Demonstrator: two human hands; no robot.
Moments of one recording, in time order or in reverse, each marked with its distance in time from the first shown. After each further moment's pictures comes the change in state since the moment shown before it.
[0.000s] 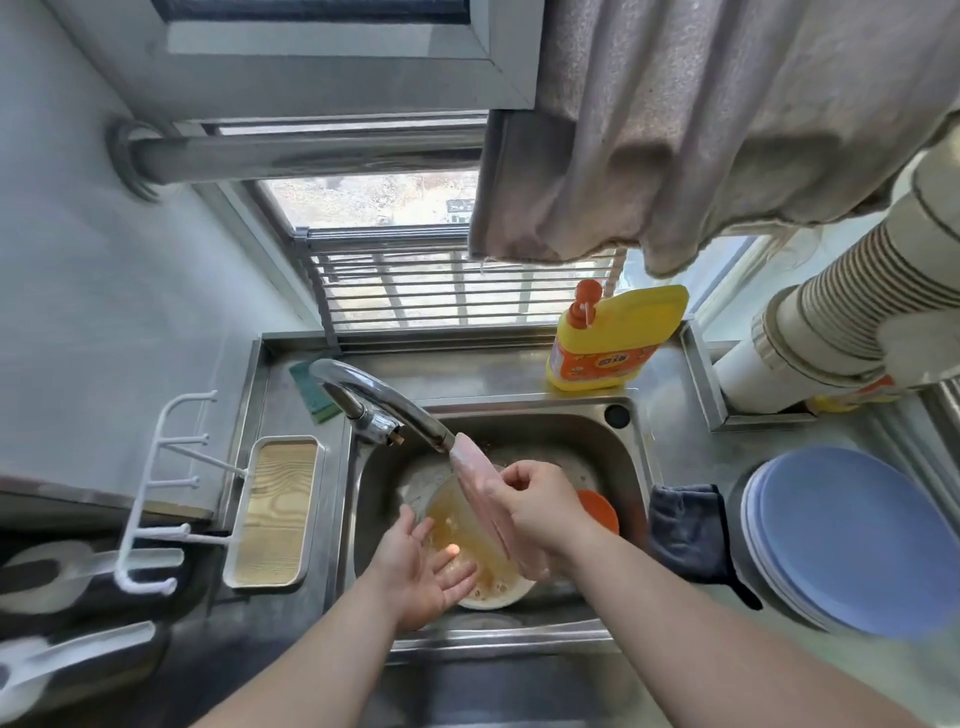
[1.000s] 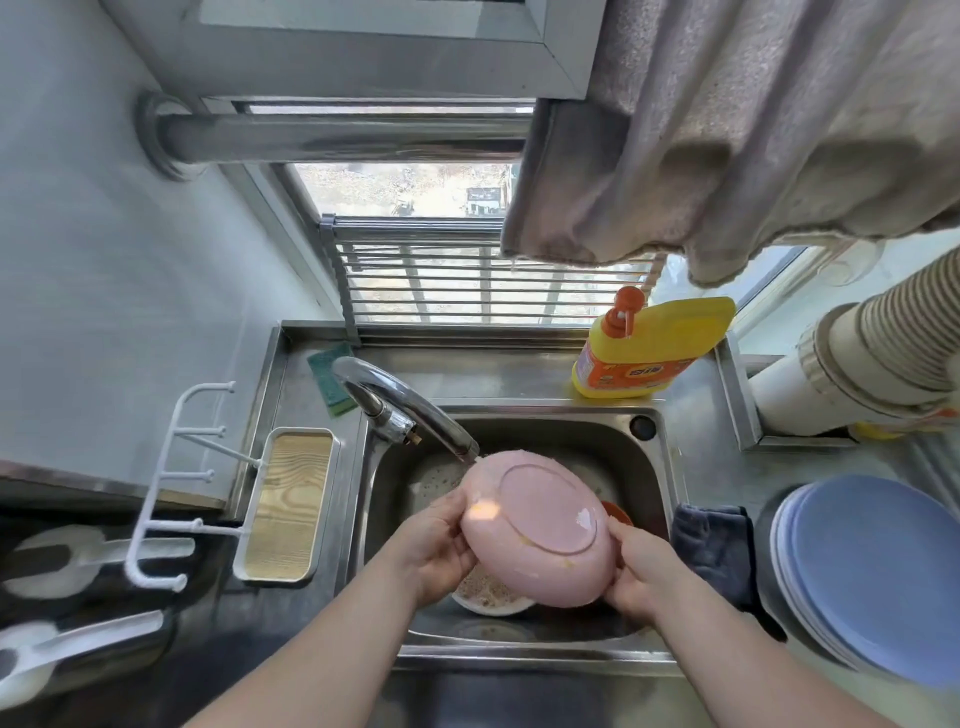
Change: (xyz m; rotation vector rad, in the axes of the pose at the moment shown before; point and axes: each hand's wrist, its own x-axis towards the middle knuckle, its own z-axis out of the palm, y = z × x) left_hand 0.004 0.017 0.025 -0.005 -0.070 0.170; right_hand 0.026 0.077 -0.042 0.854 0.205 0.624
